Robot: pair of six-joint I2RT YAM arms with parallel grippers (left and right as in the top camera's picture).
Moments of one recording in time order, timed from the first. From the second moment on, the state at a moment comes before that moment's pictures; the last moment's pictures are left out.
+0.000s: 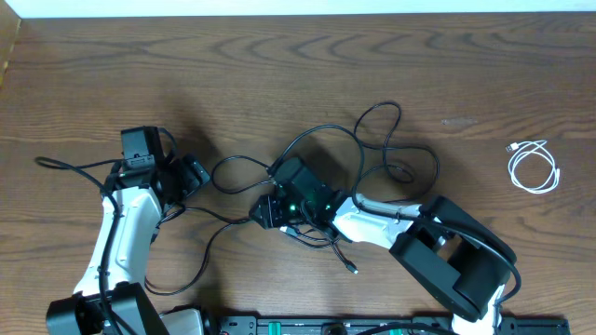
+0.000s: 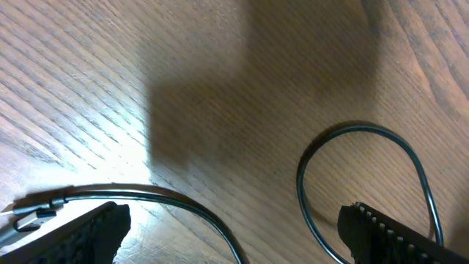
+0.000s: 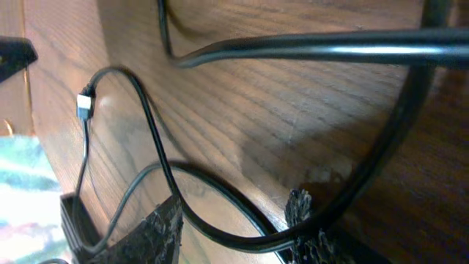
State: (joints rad) left arm 0.20 1.41 0.82 -0.64 0.05 -0.49; right arm 0.90 1.97 0.98 0.16 -0.37 0.89
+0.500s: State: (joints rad) left arm 0.20 1.41 0.82 -0.64 0.07 -0.49; right arm 0.90 2.02 0.97 0.31 -0.29 1.33
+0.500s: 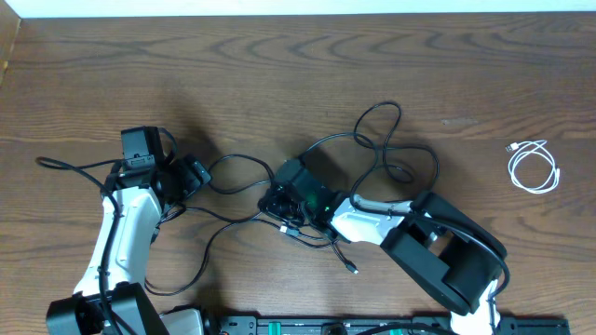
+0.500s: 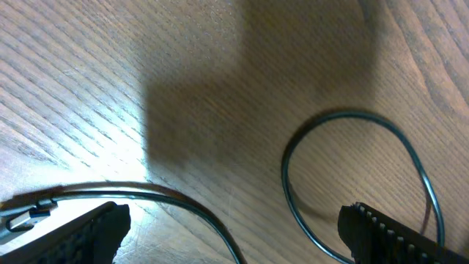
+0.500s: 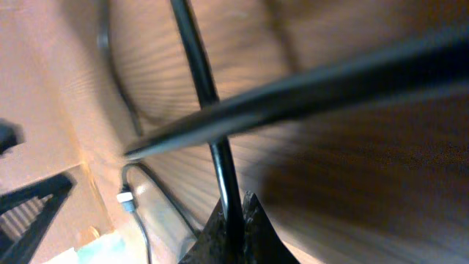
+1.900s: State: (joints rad) left arm 0.20 1.41 0.82 -0.64 0.07 -0.49; right arm 0.41 1.14 1.40 -0.41 -0.34 0.50
